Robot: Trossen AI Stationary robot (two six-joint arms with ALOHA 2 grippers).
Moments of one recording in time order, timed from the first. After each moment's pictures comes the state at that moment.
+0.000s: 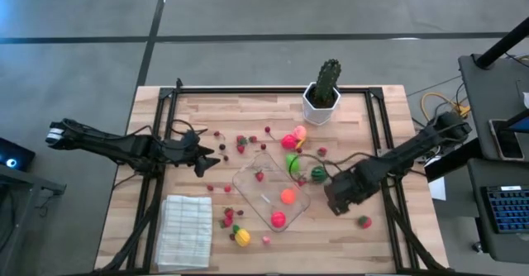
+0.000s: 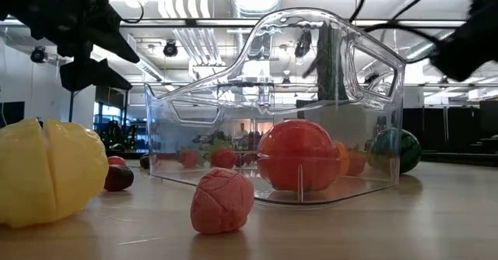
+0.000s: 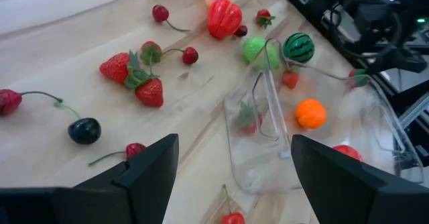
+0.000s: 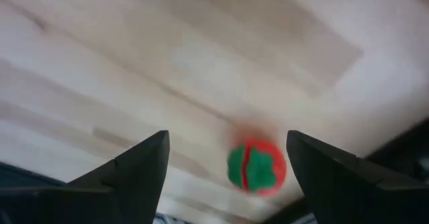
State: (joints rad) left arm -0.16 0.64 0.42 -0.34 -0.32 -0.85; right arm 0.49 1.40 0.84 -0.94 -0.32 1.53
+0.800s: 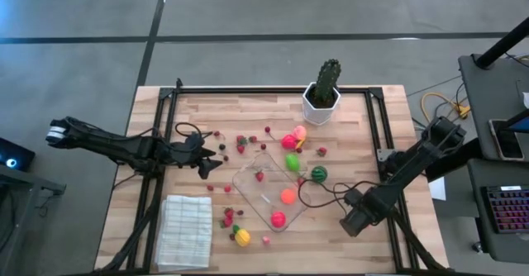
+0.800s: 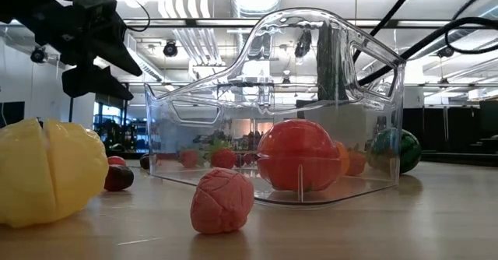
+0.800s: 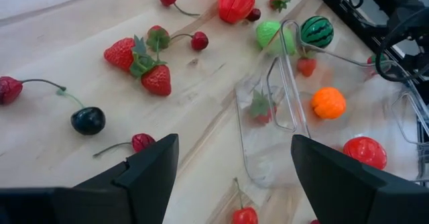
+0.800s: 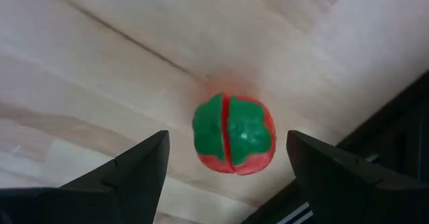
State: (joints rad) left arm -0.16 0.73 0.43 -0.32 -0.32 -0.86; right arm 0.78 1.52 0.84 -0.91 -0.26 1.74
